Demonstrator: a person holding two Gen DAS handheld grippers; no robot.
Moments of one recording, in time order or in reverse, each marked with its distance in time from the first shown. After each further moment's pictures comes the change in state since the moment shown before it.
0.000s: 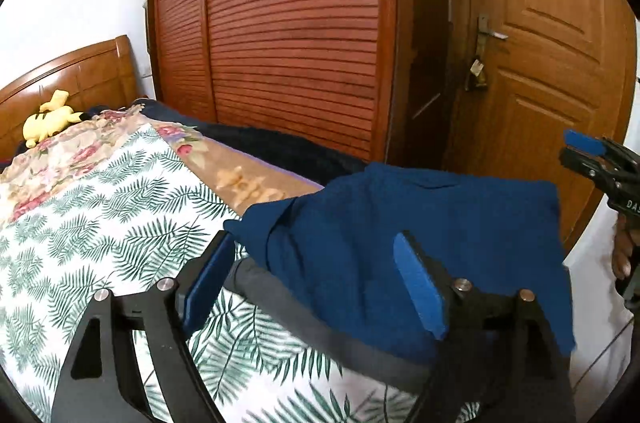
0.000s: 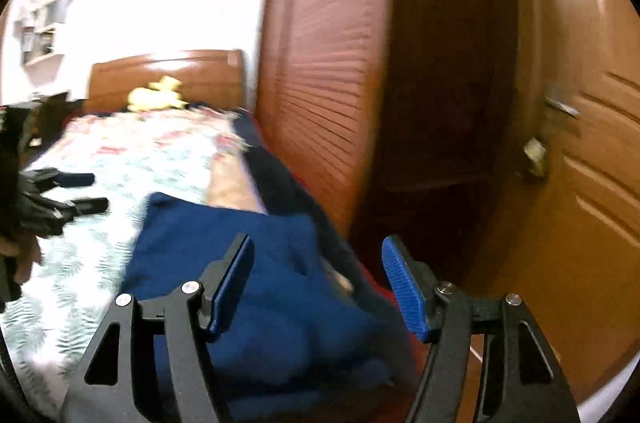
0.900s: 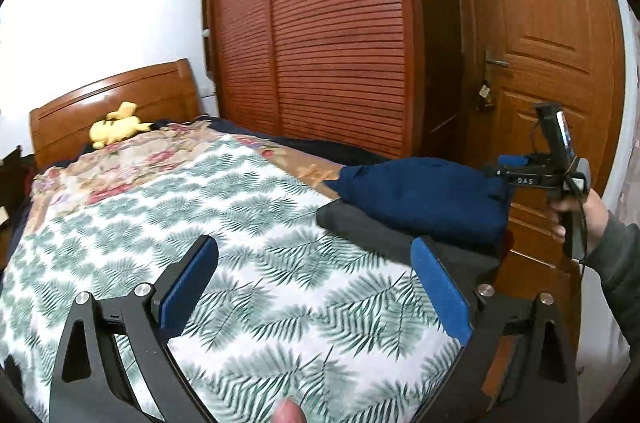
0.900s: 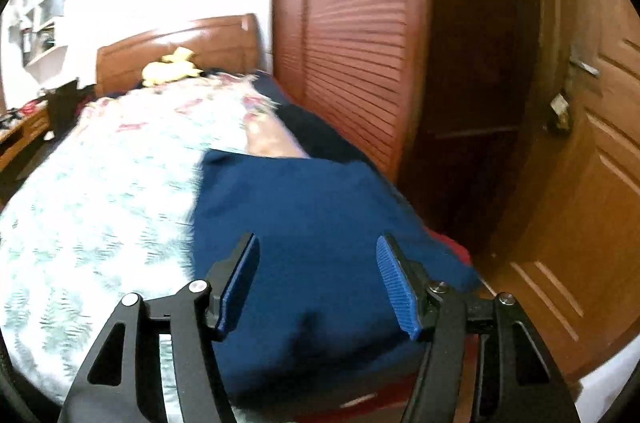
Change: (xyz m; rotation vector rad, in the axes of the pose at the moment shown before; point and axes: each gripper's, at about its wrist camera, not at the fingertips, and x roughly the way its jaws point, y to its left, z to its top) left arm -0.231 0.037 -0.075 -0.011 -0.085 0.172; right arm 0.002 0.090 0.000 0.085 0.149 0.037
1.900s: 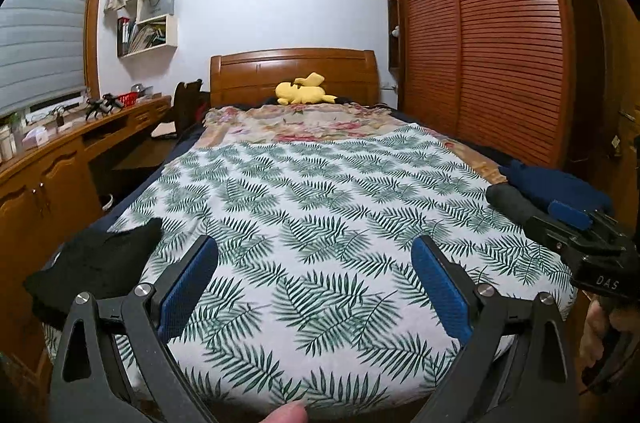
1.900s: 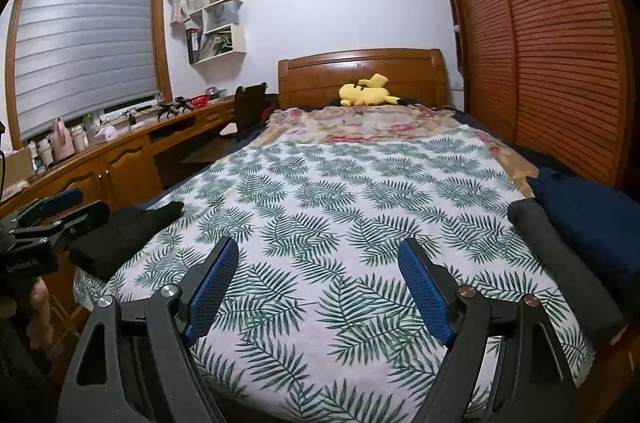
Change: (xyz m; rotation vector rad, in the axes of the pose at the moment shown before) left arm -0.196 0.096 -0.142 -0.297 -0.015 0.552; right arm -0.136 0.244 -0.130 -0.136 -0.136 0.514
